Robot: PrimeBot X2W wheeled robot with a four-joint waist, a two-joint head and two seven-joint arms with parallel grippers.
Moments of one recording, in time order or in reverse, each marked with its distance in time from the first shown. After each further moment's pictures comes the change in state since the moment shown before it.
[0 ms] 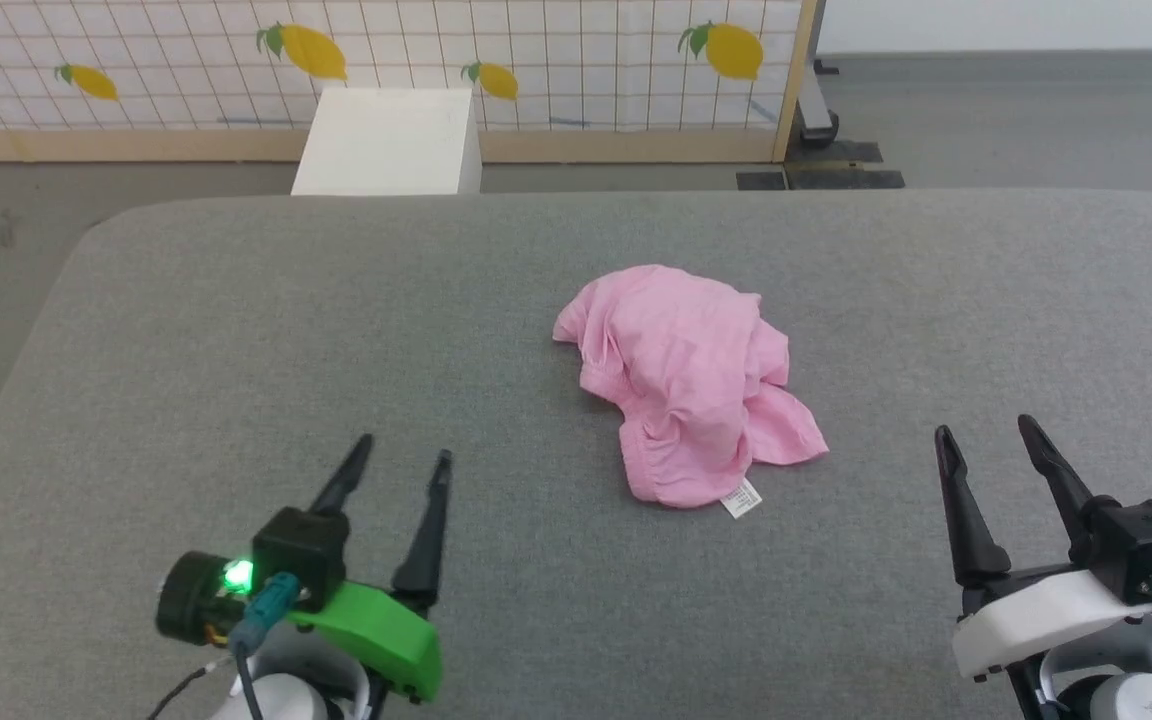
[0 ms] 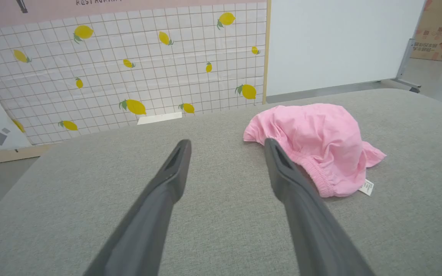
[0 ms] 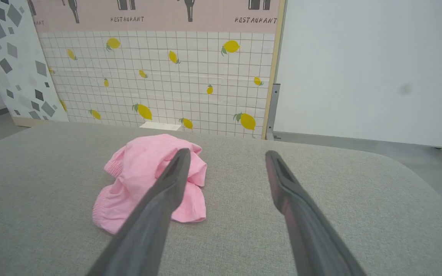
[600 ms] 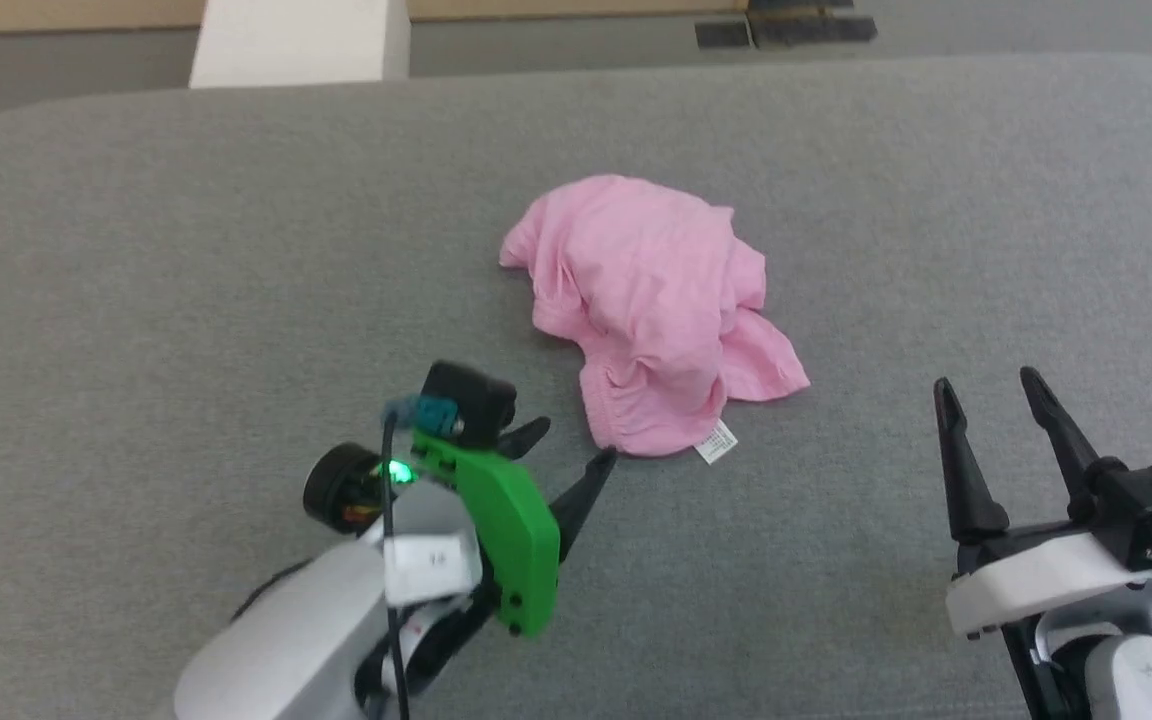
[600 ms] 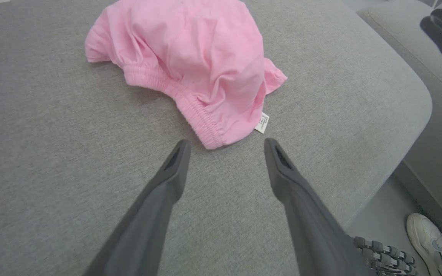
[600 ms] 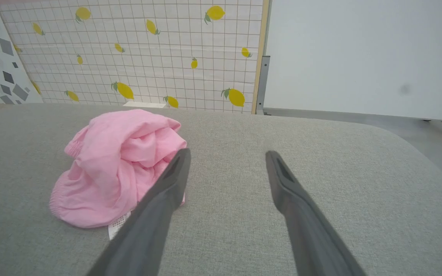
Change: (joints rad) left arm -0.255 -0.076 -0.127 -0.044 -0.201 -0.166 0.539; right arm -0.053 0.022 -0.005 -0.018 -0.013 0.000 -0.006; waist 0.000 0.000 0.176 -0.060
